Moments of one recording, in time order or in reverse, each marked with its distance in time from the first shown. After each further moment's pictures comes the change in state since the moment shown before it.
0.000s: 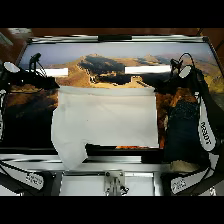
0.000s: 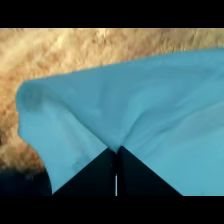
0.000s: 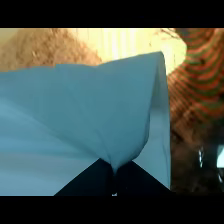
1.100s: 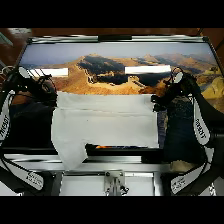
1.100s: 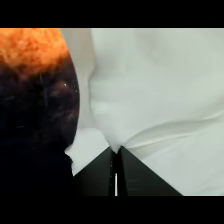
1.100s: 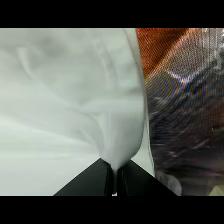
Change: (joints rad) left arm -0.034 -0.080 -0.005 0.258 -0.242 -0.159; right arm 0.006 -0.086 -0.023 -0.061 0.301 0.107
